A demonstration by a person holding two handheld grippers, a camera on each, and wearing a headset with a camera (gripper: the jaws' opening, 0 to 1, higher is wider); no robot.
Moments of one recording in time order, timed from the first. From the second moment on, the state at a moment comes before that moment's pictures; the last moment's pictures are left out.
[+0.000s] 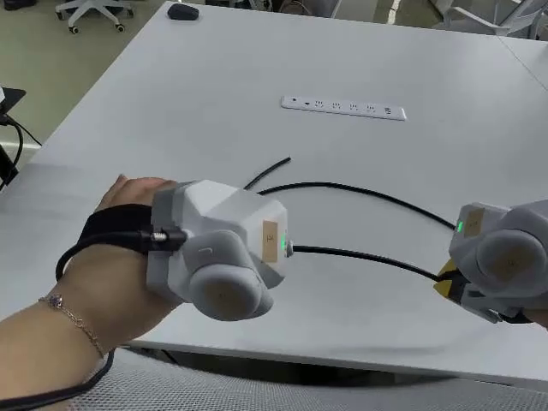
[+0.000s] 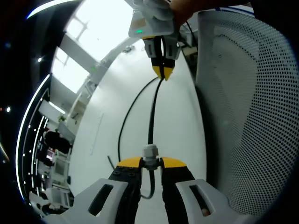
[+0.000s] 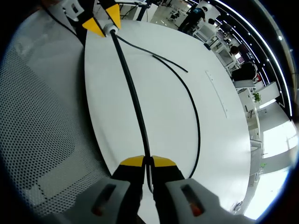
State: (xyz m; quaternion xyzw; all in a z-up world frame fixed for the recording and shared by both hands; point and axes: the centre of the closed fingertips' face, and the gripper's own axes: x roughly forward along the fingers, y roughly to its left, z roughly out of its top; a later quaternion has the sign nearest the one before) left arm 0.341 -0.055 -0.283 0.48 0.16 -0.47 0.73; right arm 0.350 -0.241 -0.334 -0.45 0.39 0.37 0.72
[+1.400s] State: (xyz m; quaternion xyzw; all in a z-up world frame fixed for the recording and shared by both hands) left arm 0.337 -0.061 -0.282 0.48 0.15 -0.47 0.72; right arm 0.329 -0.066 -0.288 -0.37 0.25 0.49 0.75
